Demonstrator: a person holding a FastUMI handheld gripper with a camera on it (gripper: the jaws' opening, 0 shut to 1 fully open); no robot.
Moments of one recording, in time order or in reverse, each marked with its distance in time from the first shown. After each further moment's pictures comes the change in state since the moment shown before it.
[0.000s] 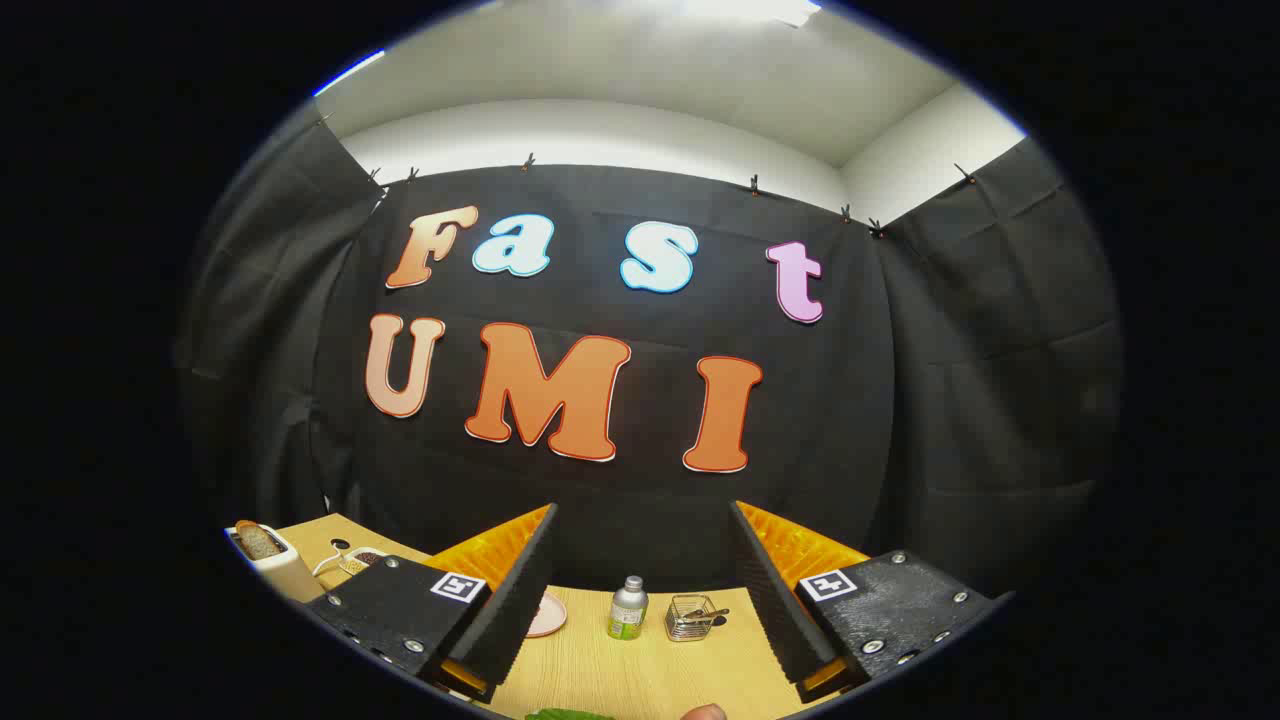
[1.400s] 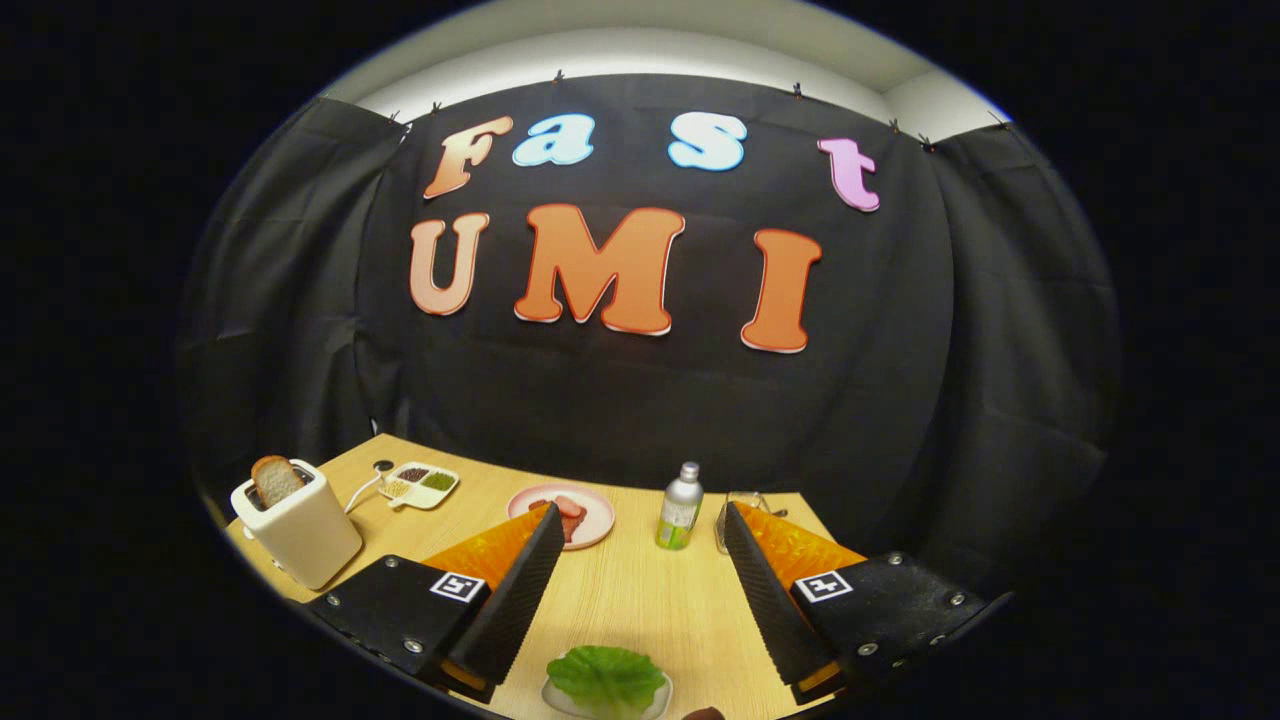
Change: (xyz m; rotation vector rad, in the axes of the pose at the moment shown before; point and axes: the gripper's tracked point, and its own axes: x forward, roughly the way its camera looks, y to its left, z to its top) arm -0.025 0.043 -0.137 0.005 0.377 0.173
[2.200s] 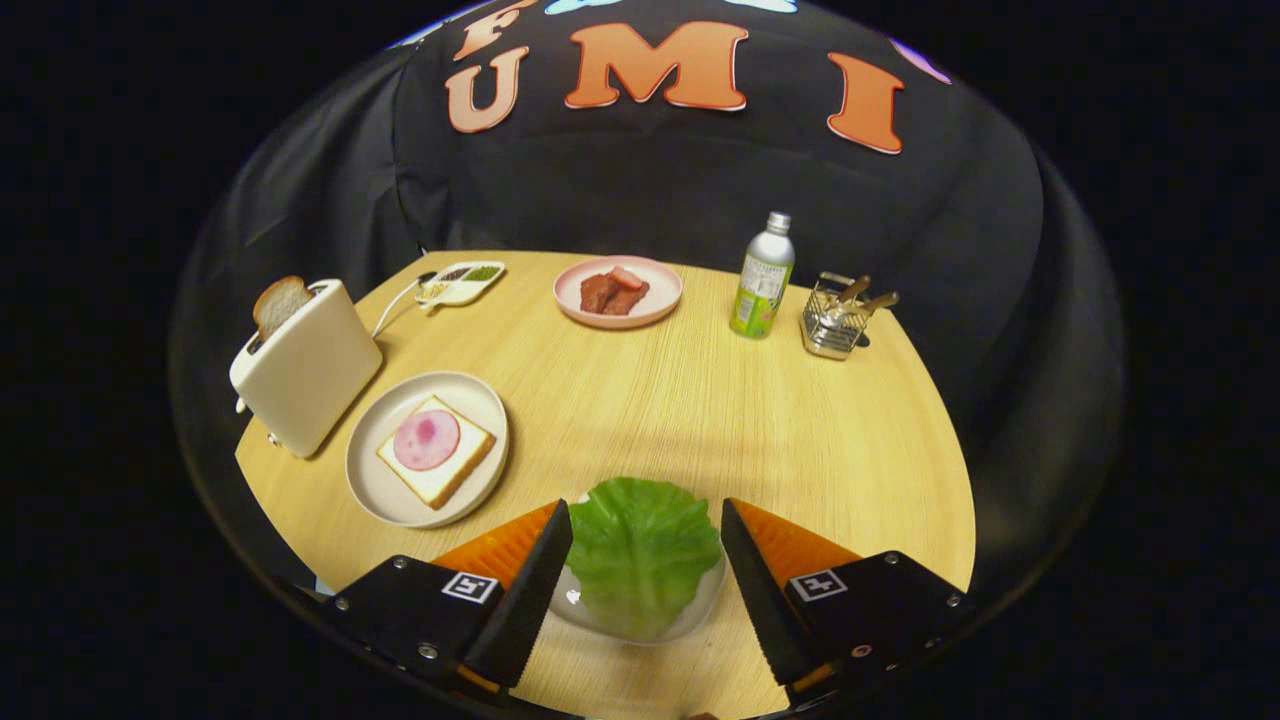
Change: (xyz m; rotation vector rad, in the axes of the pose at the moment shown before) arm -0.006 0.029 -0.207 -0.066 0.570 0.215
